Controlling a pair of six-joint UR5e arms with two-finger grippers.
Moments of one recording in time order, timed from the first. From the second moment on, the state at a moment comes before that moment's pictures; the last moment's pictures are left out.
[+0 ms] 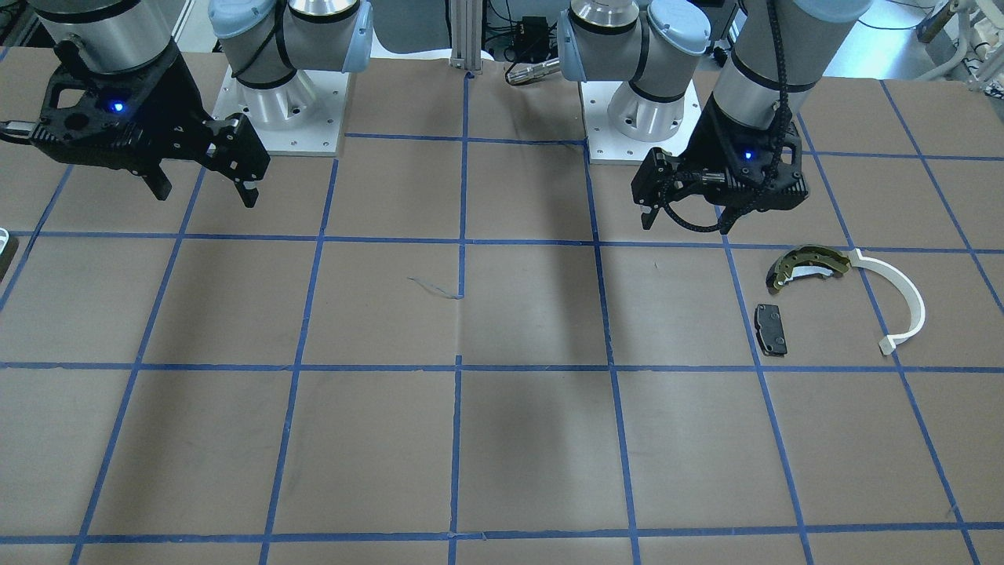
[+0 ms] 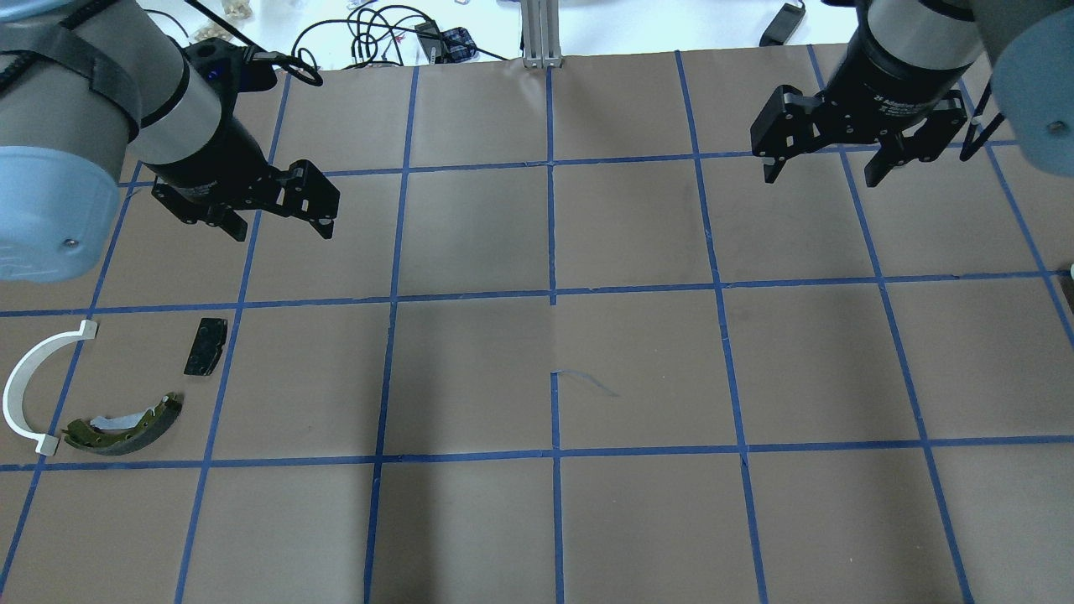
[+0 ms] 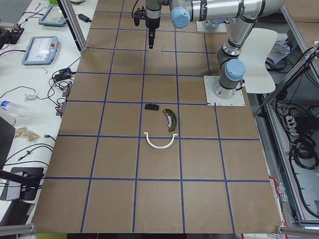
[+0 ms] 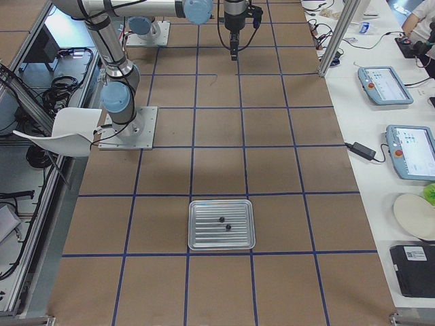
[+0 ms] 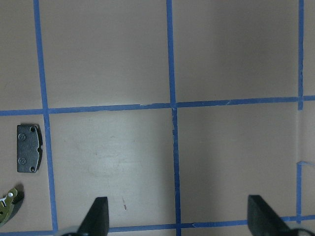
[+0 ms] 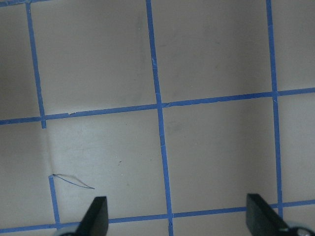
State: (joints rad) left arm -1.51 -1.51 -1.73 -1.40 1.53 0.09; right arm 1.53 -1.62 1.60 -1.63 -1.56 0.05
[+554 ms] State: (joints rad) left arm -1.50 -1.52 -1.75 -1.39 1.54 0.10; right arm 1.52 -1.61 1.60 -1.64 -1.57 0.05
